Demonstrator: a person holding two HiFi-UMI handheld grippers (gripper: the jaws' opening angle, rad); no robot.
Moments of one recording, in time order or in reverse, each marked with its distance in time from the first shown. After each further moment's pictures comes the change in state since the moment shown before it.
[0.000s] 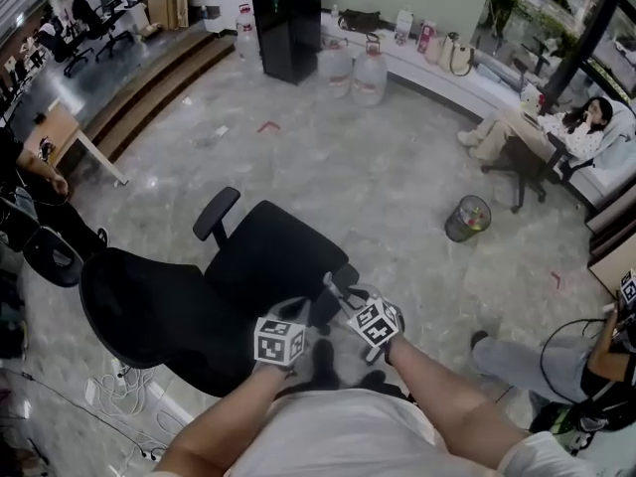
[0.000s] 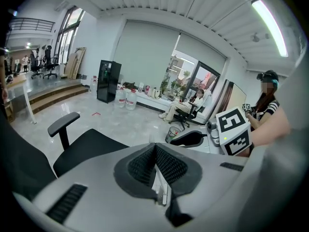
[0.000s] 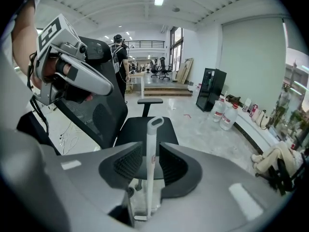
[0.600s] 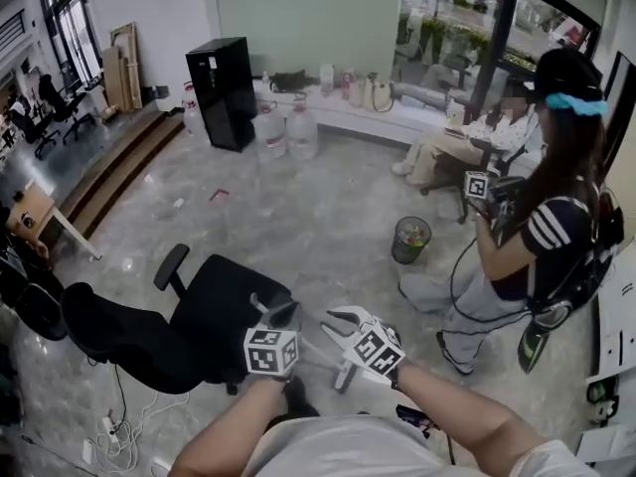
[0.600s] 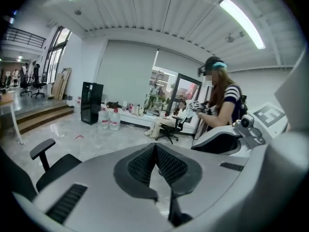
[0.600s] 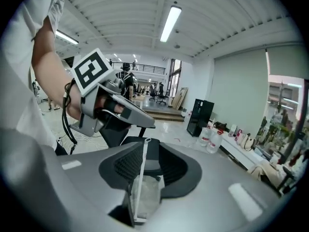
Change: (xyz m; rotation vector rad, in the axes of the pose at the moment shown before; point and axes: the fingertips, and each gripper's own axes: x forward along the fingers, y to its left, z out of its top) left arm -0.004 -0.234 0.071 0.134 -0.198 -0.081; right arm -0.275 -0.010 -0.012 -0.082 -0.273 -0.083
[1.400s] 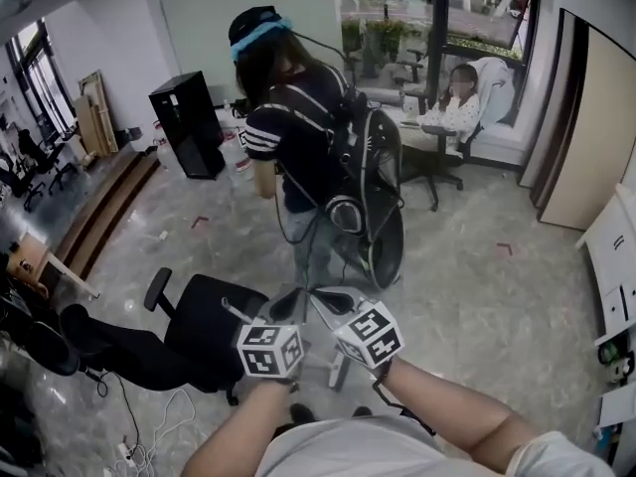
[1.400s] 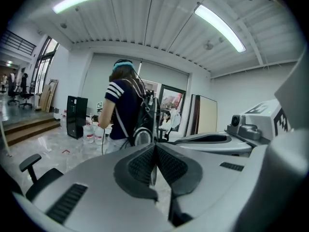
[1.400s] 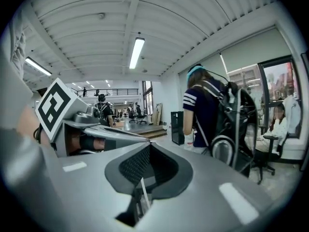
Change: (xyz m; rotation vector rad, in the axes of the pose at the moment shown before) left arm -0.047 -0.217 0.073 0.092 -0.123 -0.109; right arm -0.202 -0.027 0.064 0.310 -0.261 -0.211
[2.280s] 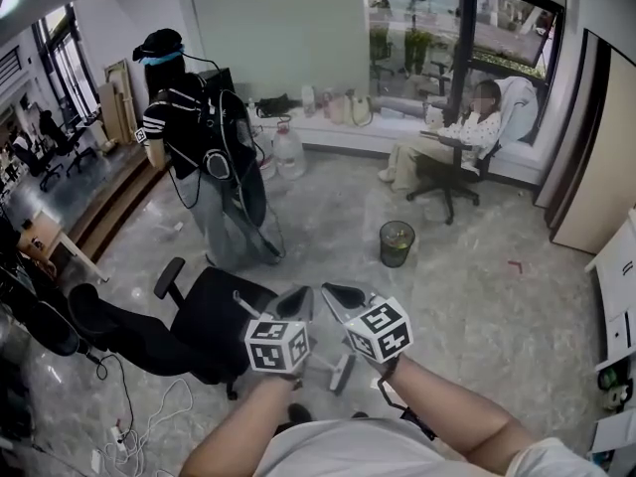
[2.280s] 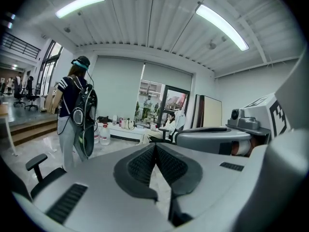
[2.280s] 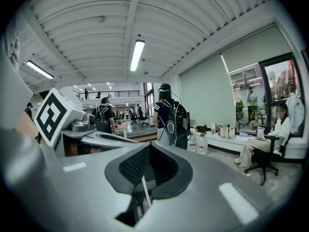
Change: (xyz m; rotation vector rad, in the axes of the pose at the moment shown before) left arm -0.016 0.013 0.000 -0.011 -0.009 0.056; right arm 0.004 0.005 0.015 0.010 -0.020 0.023
